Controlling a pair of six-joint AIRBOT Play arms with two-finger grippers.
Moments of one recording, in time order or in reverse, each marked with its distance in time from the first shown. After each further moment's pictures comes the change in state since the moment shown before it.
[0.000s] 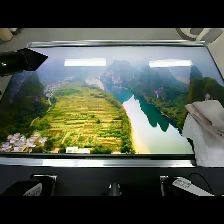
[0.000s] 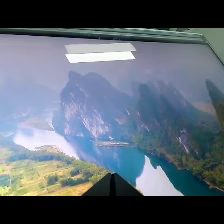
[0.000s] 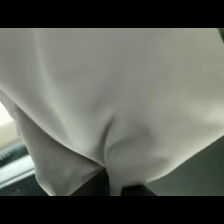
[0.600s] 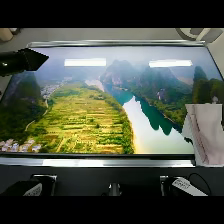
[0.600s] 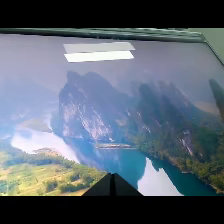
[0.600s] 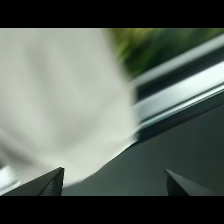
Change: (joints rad) left arm -0.016 -0.004 0.002 0.013 0.008 0.000; right arm 0.018 0.039 -0.071 -0.056 -0.315 -0.110
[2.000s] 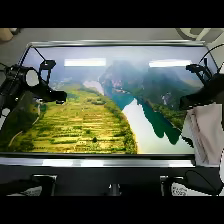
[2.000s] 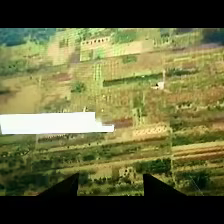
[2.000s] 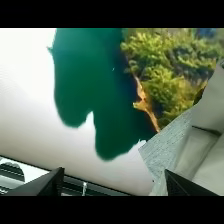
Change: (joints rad) left arm -0.214 -0.284 -0.042 0.731 -0.373 -0.411; right arm 0.778 -0.155 0.099 0.132 0.186 0.097
